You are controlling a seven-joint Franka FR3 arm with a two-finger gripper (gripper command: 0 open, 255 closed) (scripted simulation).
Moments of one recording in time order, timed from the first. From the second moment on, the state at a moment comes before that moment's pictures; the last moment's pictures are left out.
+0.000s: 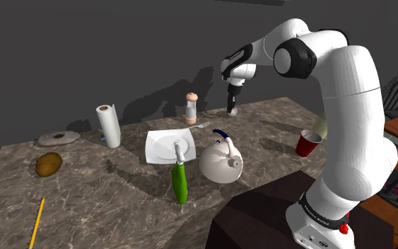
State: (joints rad) arm -0.17 0.62 -0.36 -1.66 0.37 2.11 -1.43
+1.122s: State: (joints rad) arm -0.33 0.82 -0.27 -1.42 0.32 2.09 -1.90
